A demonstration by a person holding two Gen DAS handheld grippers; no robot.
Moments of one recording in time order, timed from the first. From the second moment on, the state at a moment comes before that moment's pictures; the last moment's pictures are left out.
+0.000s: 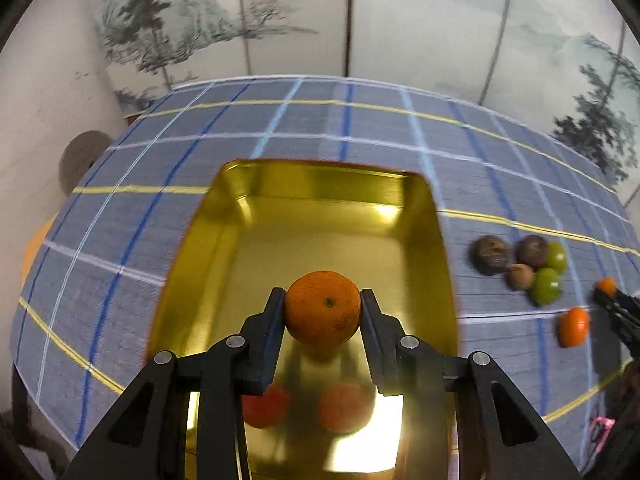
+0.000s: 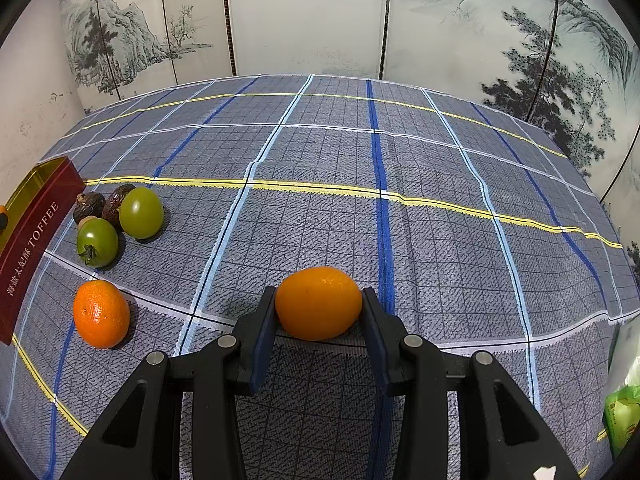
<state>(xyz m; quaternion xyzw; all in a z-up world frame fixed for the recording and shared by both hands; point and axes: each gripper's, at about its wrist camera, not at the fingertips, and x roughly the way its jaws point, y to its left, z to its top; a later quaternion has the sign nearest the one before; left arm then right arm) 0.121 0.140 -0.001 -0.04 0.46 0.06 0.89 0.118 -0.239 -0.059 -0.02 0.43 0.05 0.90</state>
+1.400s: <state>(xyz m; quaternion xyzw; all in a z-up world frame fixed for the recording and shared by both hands) 0.126 0.174 -0.040 -0.05 0.51 0.07 0.86 0.117 -0.240 -0.060 -0.02 0.43 0.05 0.90</state>
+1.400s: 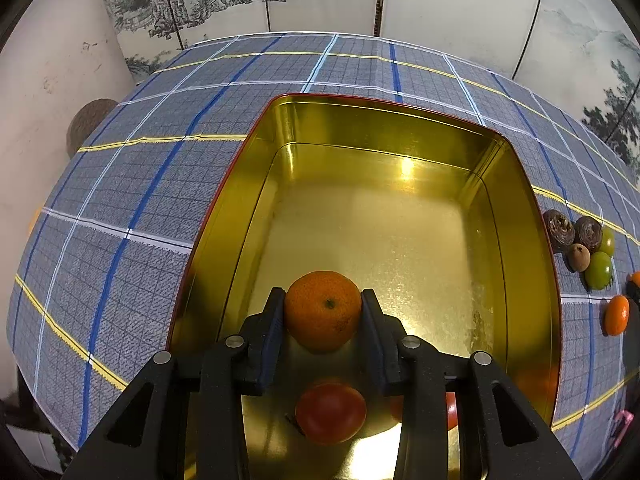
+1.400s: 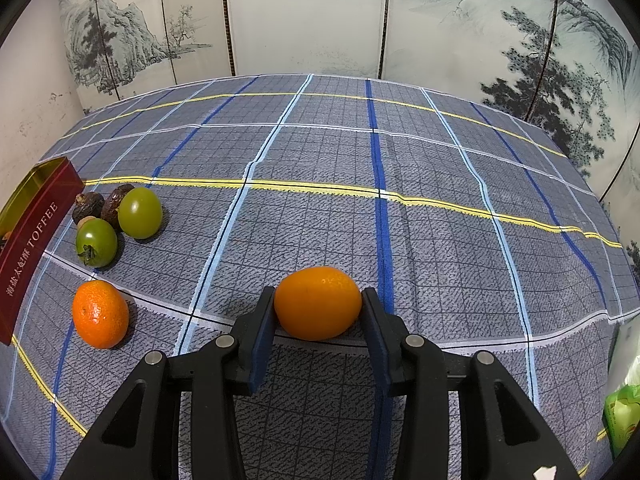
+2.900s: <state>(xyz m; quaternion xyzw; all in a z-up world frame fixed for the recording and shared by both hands) 0.063 0.179 0.029 -0.07 0.40 0.09 0.91 0.105 -0.146 0.008 -0.03 0.39 0.14 0.91</state>
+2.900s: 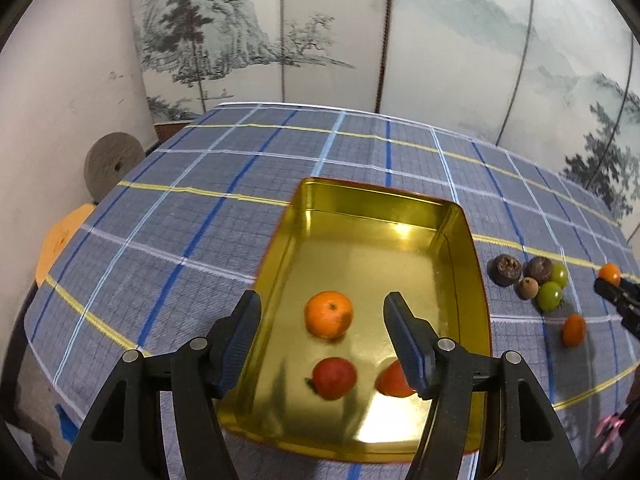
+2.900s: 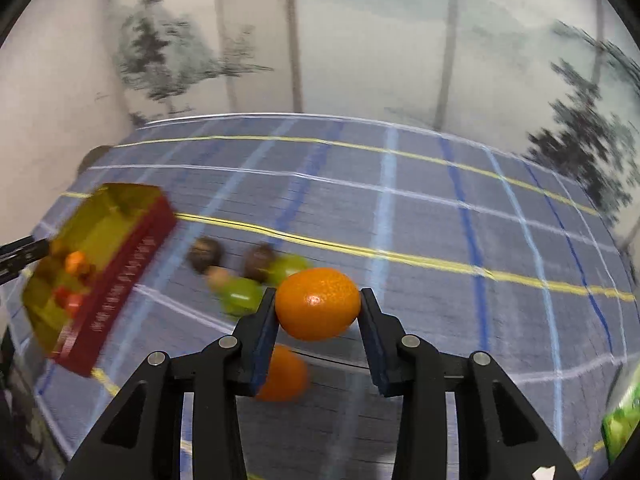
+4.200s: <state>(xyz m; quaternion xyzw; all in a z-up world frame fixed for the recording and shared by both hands) 0.009 0.264 0.011 -0.12 0.42 0.20 0.87 0.111 0.109 -0.034 -0.16 0.44 0.34 0.81</state>
